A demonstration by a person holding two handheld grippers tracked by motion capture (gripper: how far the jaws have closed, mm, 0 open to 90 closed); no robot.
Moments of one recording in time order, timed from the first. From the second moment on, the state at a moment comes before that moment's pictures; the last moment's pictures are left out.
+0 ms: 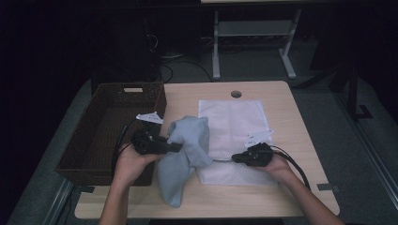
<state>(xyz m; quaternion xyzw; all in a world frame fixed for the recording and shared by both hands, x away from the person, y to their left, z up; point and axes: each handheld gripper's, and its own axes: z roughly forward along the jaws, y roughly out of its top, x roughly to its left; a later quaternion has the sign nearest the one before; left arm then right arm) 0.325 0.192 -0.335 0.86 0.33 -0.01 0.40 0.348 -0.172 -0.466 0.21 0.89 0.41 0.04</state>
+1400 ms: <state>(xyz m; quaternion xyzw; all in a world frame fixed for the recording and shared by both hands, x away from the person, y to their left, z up) 0.326 0.192 -0.336 0.86 0.33 -0.01 0.40 0.349 -0.172 -0.449 0.21 0.87 0.45 0.06</state>
